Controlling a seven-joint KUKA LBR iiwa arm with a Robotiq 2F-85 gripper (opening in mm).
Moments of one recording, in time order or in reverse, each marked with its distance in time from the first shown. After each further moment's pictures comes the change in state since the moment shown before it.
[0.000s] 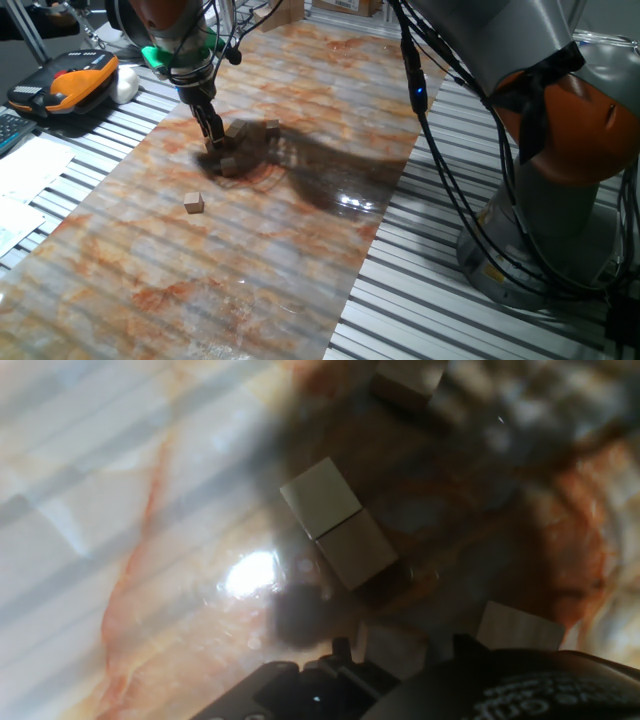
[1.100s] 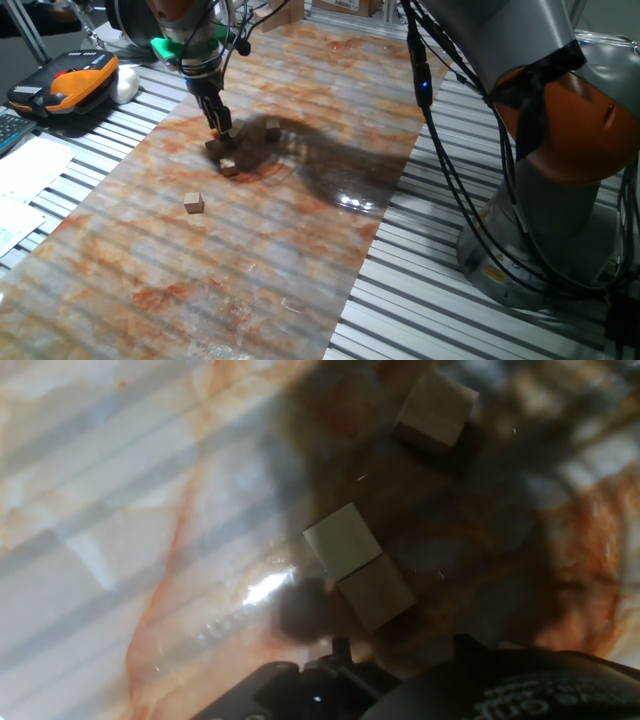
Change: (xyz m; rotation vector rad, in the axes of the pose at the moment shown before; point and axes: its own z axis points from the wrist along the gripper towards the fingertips) arm -0.017 0.005 -0.009 -0.018 0.010 -0.015
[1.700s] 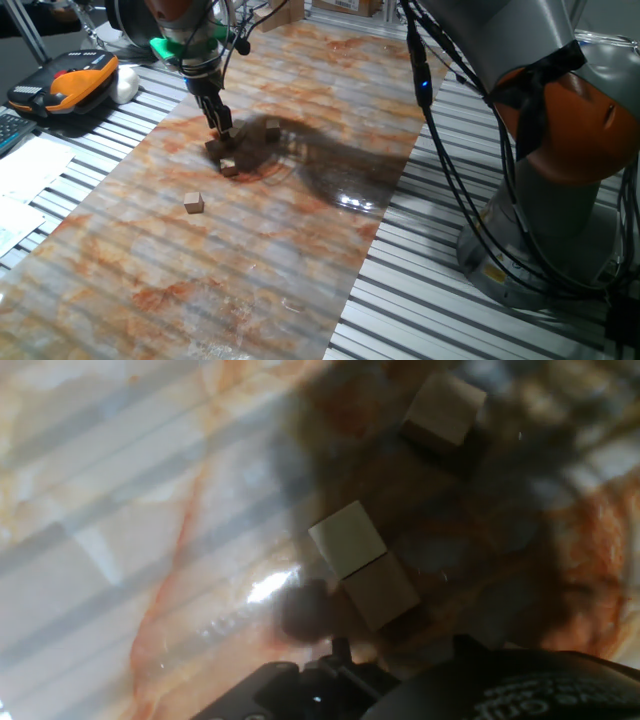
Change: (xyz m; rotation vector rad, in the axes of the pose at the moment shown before) arm -0.006 0.004 -0.001 -0.002 -0.004 -0.003
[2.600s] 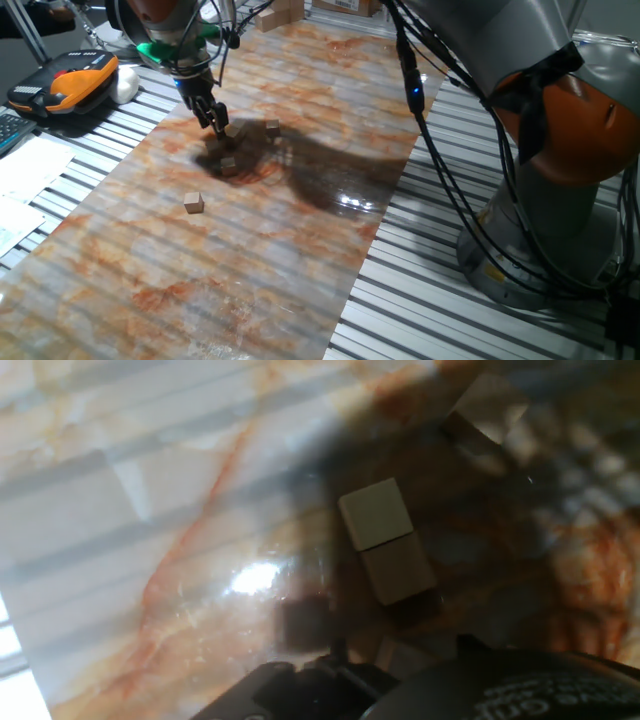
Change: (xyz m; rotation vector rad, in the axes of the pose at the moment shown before) arm 0.013 0.004 -0.005 0.010 -0.048 -0.179
